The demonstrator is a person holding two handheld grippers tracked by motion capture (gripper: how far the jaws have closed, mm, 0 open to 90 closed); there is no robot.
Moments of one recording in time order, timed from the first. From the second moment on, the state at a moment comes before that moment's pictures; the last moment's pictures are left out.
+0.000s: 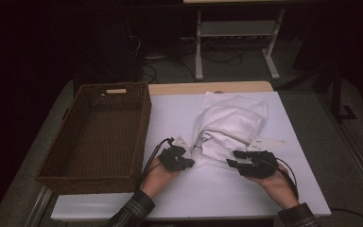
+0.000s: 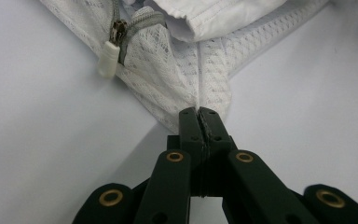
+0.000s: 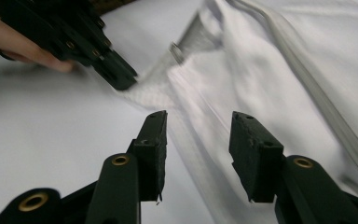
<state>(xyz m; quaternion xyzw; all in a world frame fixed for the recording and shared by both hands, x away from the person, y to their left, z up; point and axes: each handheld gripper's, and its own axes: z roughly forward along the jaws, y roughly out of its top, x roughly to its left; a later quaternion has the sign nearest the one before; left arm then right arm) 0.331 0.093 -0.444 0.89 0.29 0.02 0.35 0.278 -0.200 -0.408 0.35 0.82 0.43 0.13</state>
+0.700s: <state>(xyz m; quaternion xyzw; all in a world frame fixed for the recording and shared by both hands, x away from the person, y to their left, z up) 0.331 0.092 -0.444 0.89 0.30 0.02 0.35 0.291 -0.211 -0.423 0.39 0.82 0.40 0.14</state>
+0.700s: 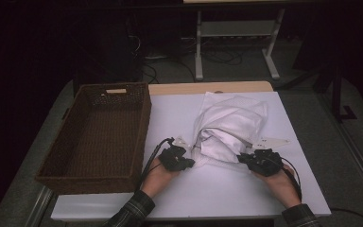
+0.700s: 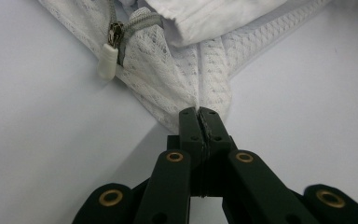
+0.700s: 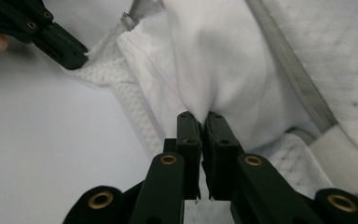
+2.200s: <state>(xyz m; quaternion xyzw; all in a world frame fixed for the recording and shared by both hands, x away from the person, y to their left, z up) 0.331 0.092 -0.444 0.89 0.29 0.02 0.35 0.362 -0.186 -0.443 0.44 0.79 0.39 0.19</state>
